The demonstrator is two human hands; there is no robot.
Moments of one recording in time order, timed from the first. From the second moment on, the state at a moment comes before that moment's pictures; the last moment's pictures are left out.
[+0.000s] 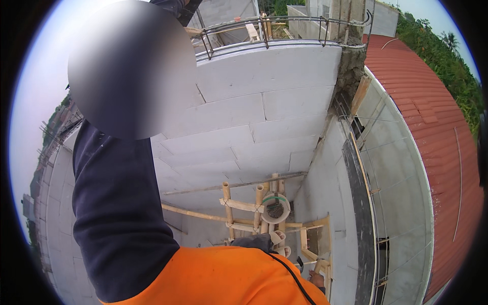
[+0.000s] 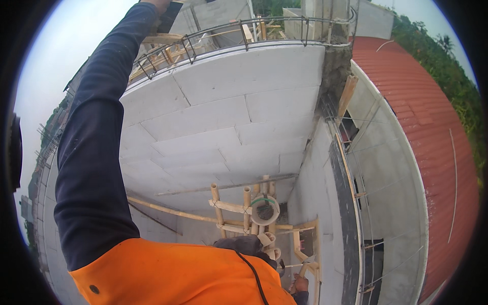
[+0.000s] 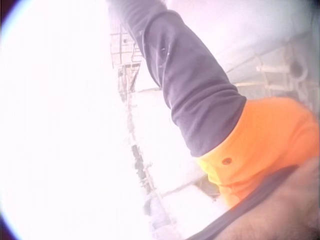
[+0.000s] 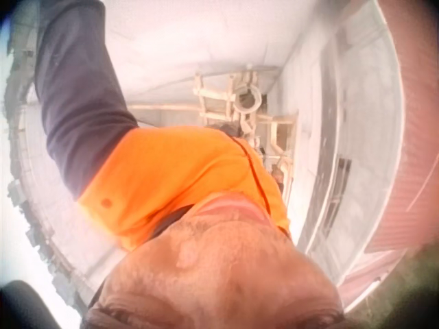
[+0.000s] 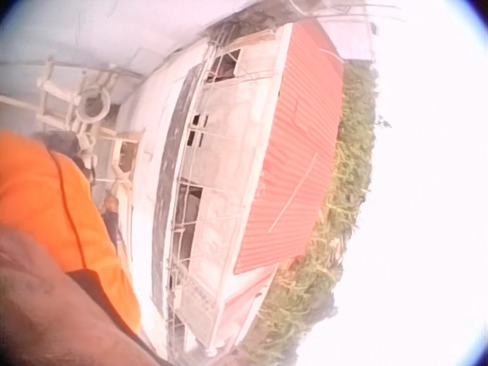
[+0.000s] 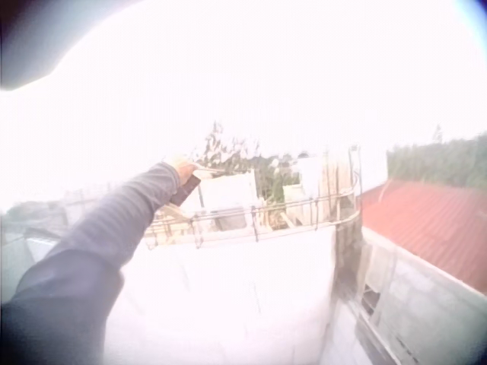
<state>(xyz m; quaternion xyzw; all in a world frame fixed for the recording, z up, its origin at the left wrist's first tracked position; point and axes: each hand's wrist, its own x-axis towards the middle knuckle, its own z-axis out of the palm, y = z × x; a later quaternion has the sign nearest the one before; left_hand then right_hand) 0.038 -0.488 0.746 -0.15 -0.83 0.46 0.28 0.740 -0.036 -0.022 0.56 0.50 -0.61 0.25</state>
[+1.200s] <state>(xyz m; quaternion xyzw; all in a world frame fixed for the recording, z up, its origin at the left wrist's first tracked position) 0.317 -0.316 0.420 -0.69 -0.63 -0.03 0.34 0.536 -0.059 0.266 0.08 0.38 -0.92 -0.02</state>
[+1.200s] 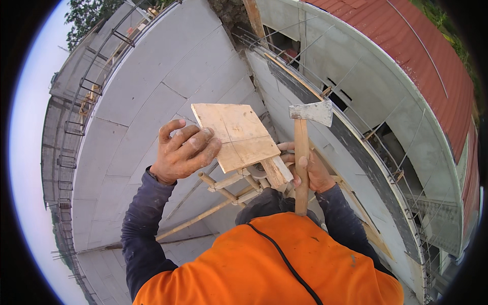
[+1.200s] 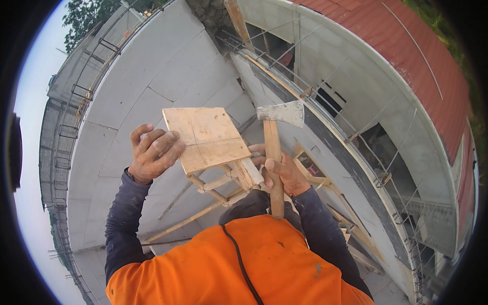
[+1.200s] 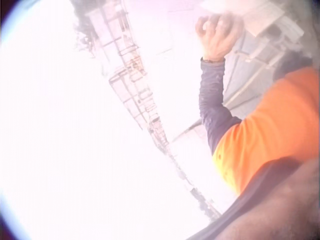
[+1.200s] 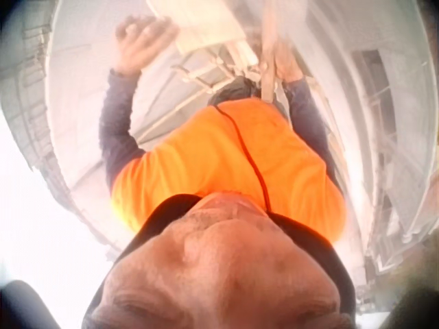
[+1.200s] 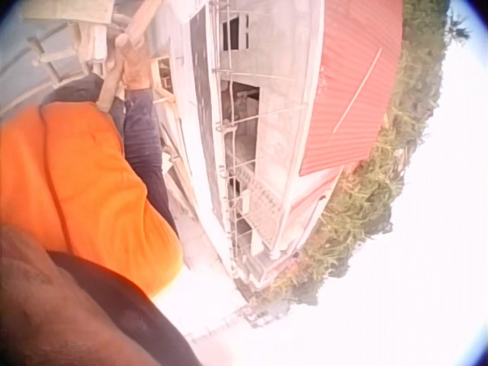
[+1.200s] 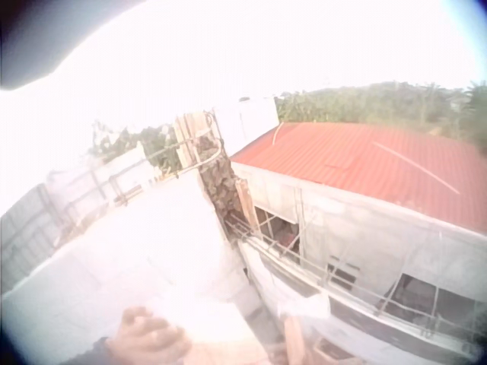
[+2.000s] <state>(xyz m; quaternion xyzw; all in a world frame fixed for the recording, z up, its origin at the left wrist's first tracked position) 0.187 -0.180 0.153 -0.13 -0.57 -0.74 -0.33 0.385 -0.027 0.187 0.31 0.56 -0.76 -0.06</state>
